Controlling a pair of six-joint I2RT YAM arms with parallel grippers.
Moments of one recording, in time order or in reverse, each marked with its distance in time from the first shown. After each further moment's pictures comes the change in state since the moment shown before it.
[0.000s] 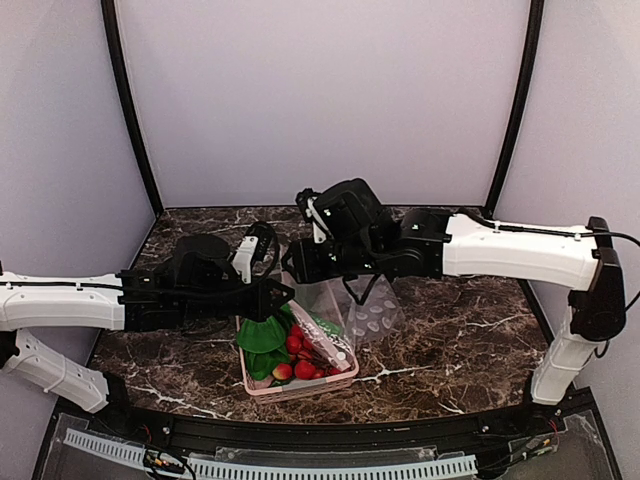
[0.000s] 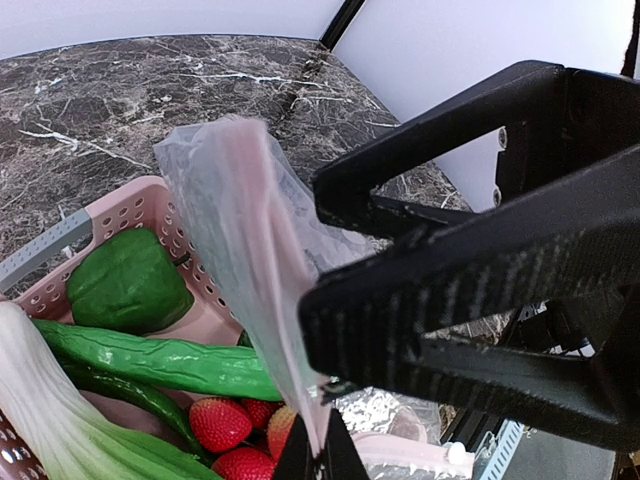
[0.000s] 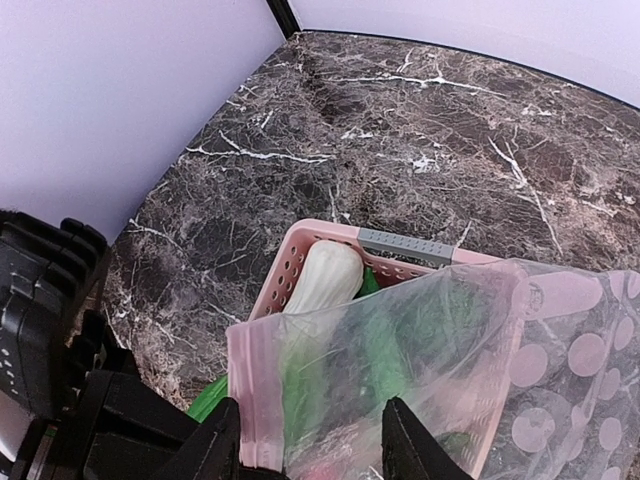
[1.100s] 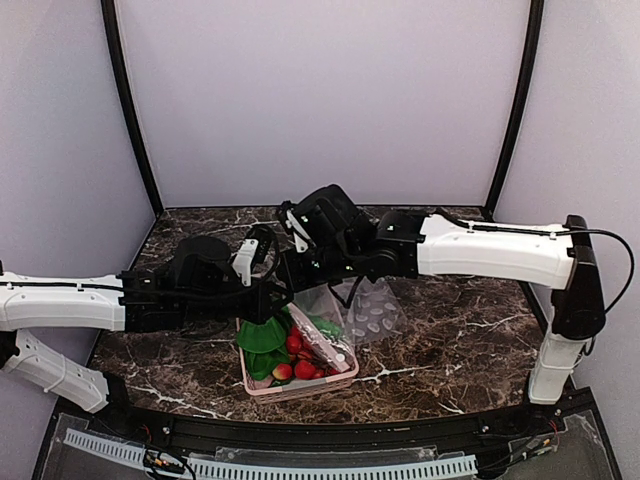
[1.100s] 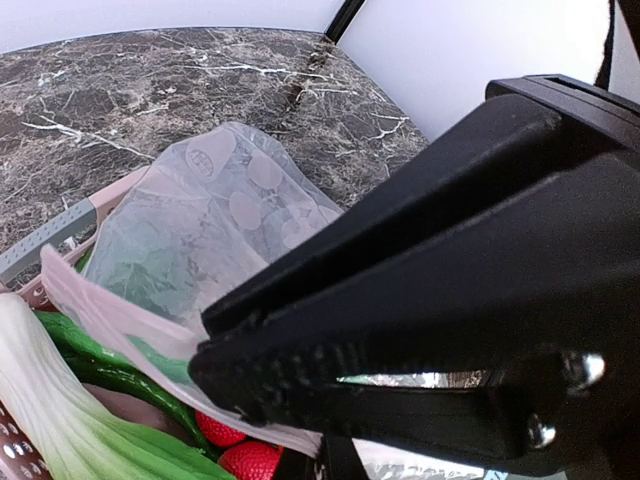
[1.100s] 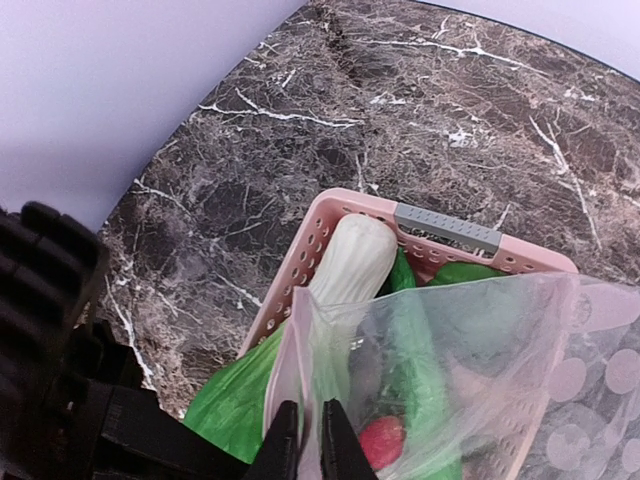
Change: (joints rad) left arm 0.000 0.000 -0.008 -0.008 -0.001 0.003; right arm 0.004 0.116 0.105 -0.063 -0.070 -0.030
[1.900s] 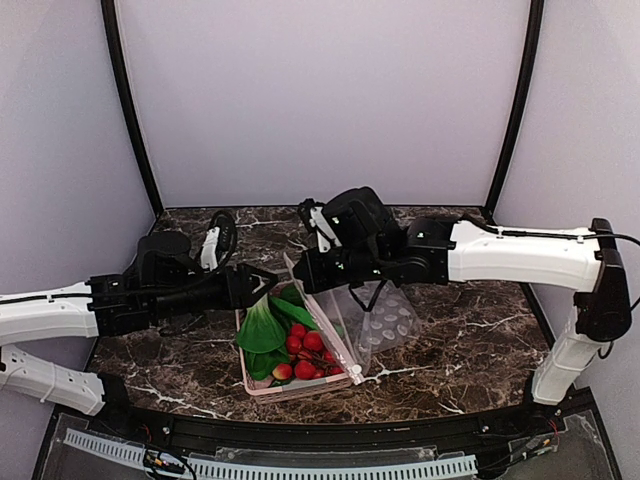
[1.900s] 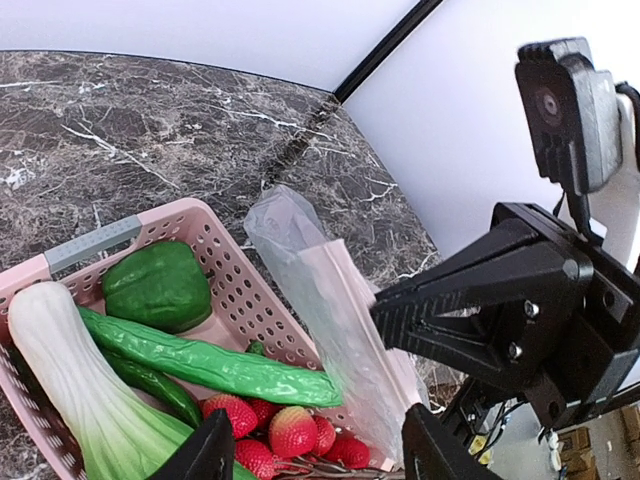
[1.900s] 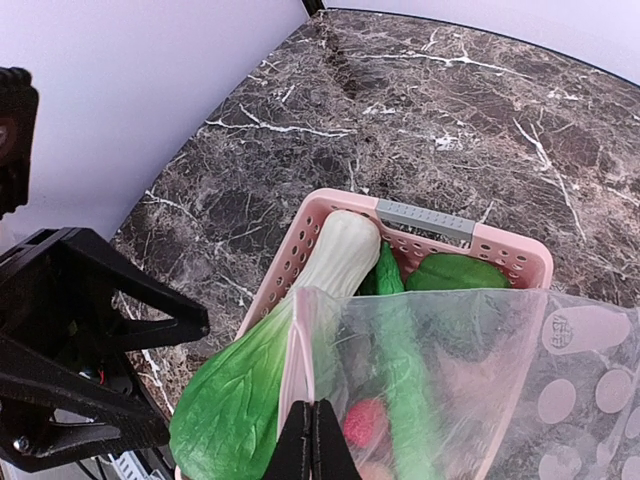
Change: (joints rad) left arm 0.062 -0.193 -0.083 0.005 -0.003 -0.130; right arm -0.022 -0.142 -0.185 0.107 -0.020 0.008
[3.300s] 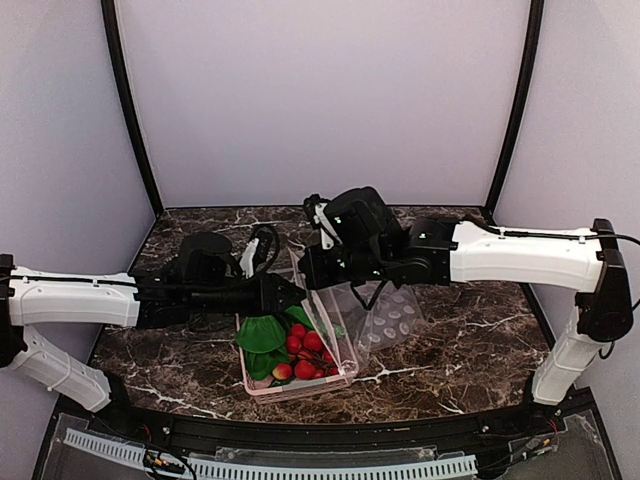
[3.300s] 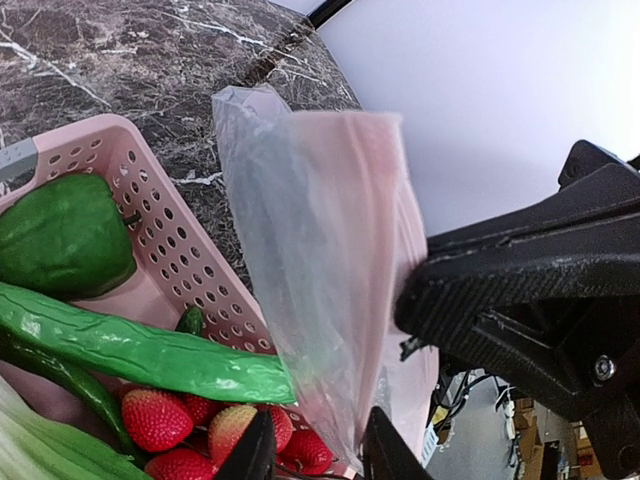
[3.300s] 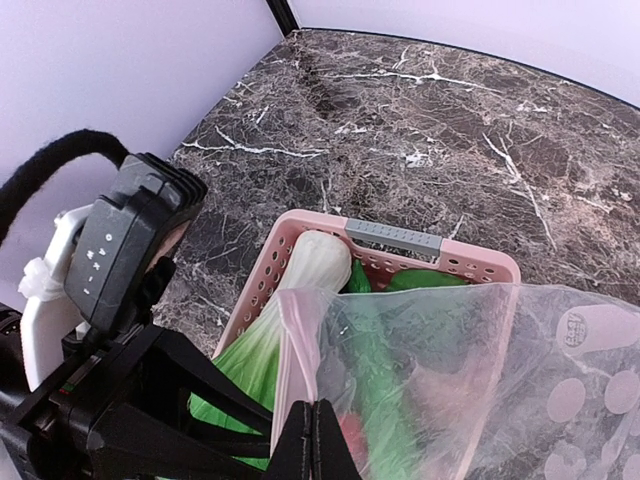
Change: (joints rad) left arm 0.024 0.262 0.056 0.136 0.228 -0.110; right arm 0.000 -0.012 -0.014 0.018 0.078 -0.001
